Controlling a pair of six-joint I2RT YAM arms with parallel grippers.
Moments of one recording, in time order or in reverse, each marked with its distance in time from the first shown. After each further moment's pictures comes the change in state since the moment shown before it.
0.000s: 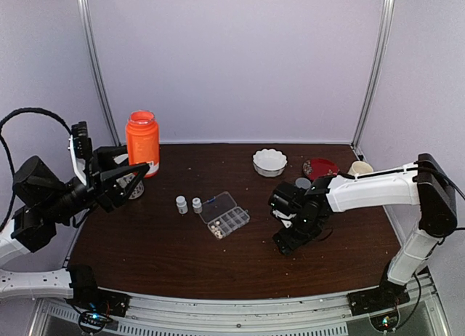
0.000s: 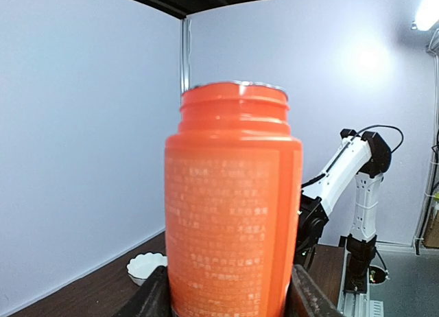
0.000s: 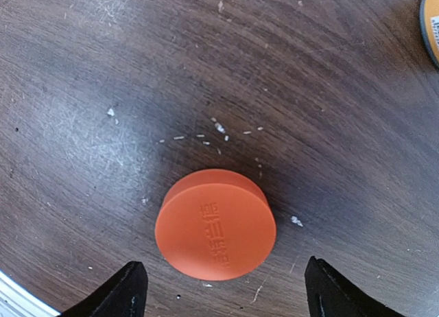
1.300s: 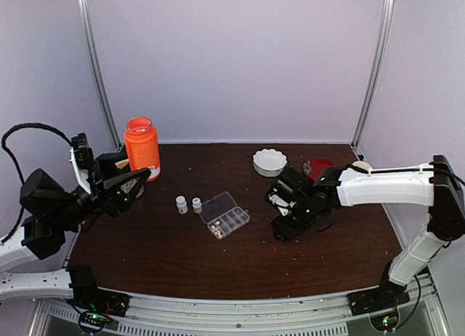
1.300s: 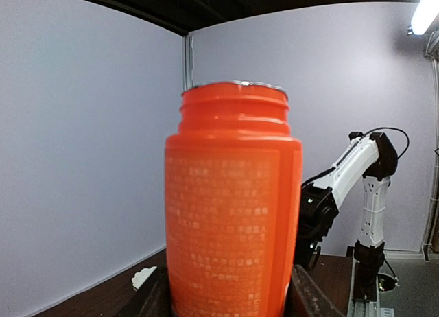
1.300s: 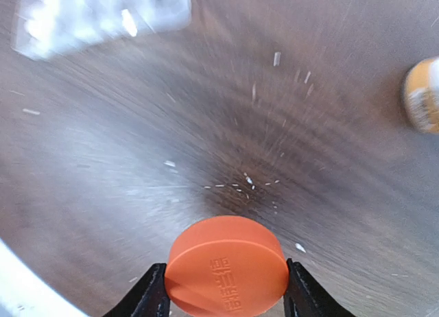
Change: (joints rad) left arm 0.000 -0.050 -0.117 0.174 -0.014 0.021; right arm -0.002 -0.020 0.042 0.065 -0.012 -0.034
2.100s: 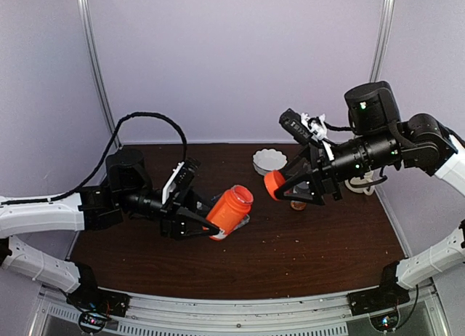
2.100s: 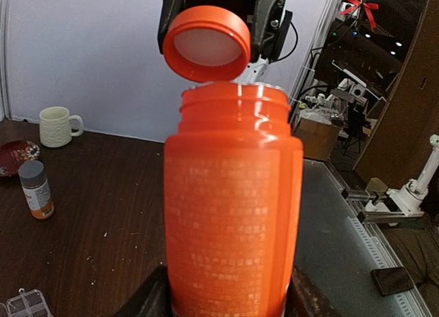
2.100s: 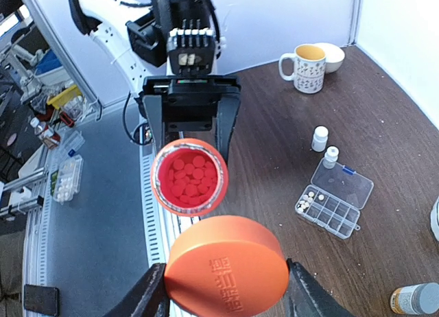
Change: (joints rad) left arm 0.000 0.626 0.170 -0.037 0.688 -0.159; right arm 0.113 -0.468 0.404 -0.111 -0.418 -0.350
